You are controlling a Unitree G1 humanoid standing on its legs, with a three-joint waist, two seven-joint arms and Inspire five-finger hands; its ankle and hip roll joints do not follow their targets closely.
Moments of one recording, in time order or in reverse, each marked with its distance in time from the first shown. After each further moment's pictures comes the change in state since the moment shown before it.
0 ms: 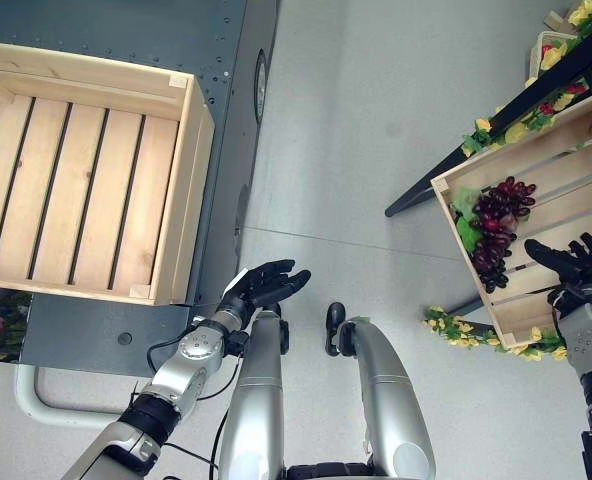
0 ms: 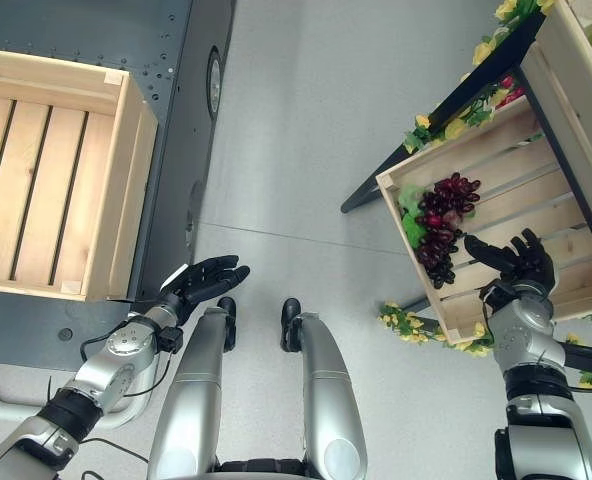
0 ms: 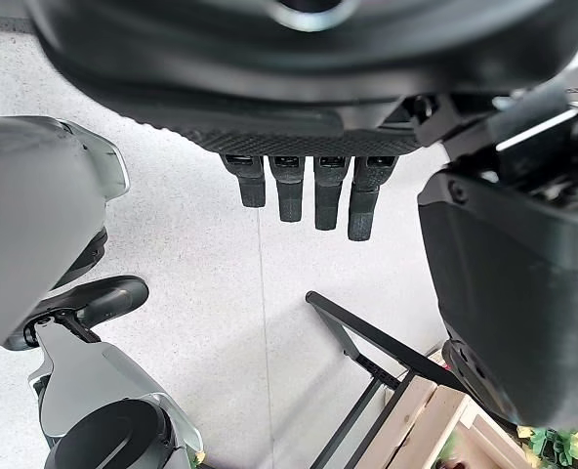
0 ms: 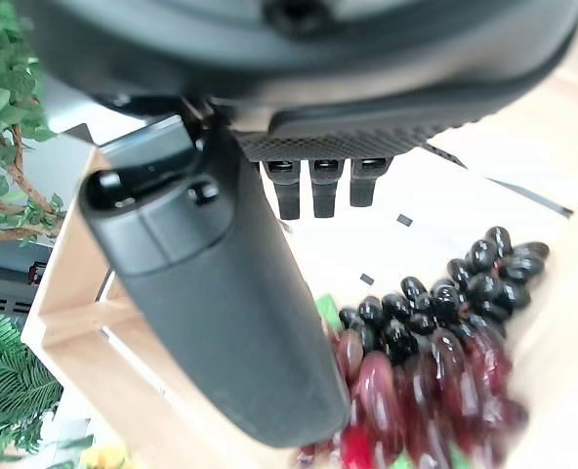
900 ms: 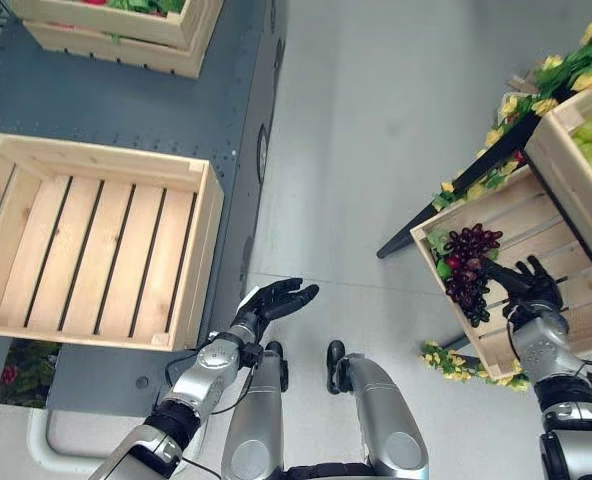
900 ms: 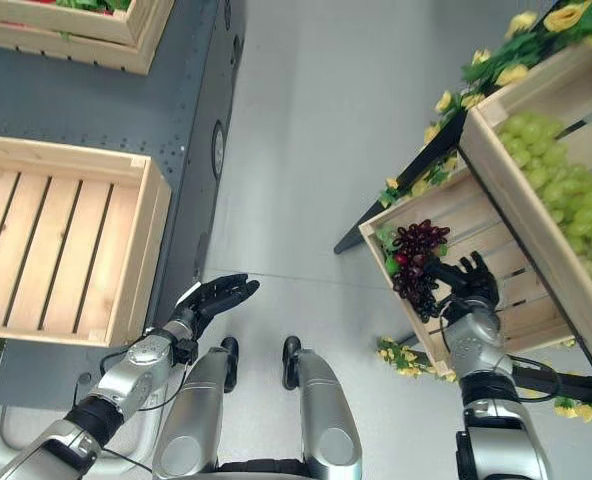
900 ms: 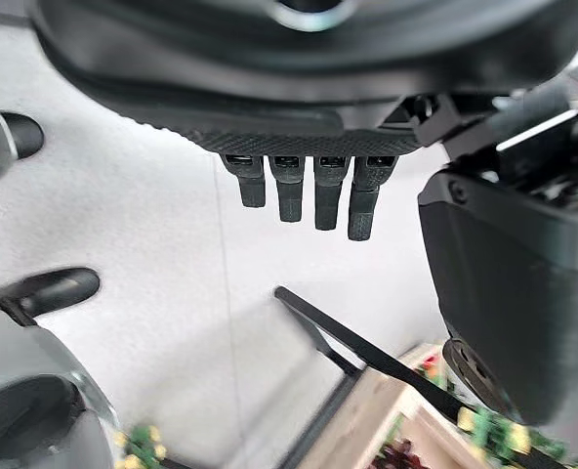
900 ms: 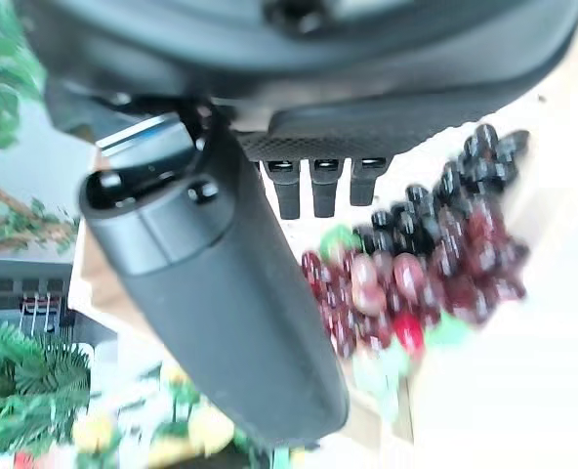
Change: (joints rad) left arm 0.003 -0.146 -0.020 0.243 0.051 0.007 0.004; right arm 0.036 0.267 0.019 0.016 -0.045 -0.052 0.064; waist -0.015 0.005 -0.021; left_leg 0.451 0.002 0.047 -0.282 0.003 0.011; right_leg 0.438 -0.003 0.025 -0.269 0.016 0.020
